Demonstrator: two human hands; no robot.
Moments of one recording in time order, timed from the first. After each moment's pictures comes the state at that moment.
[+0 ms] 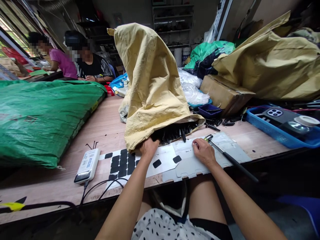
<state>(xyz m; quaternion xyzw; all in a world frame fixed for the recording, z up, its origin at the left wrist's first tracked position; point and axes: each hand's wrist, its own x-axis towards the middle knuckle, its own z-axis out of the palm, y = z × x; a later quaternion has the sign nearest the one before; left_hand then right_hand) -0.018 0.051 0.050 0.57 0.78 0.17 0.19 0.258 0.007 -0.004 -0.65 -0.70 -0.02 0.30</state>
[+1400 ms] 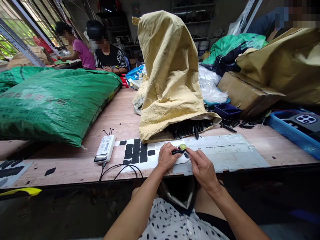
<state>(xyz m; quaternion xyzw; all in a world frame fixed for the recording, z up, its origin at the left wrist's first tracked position) -0.012 -0.023 0.006 0.71 0.57 0.32 0.27 0.172 -0.074 0.015 -0.55 -0.74 0.11 0.37</state>
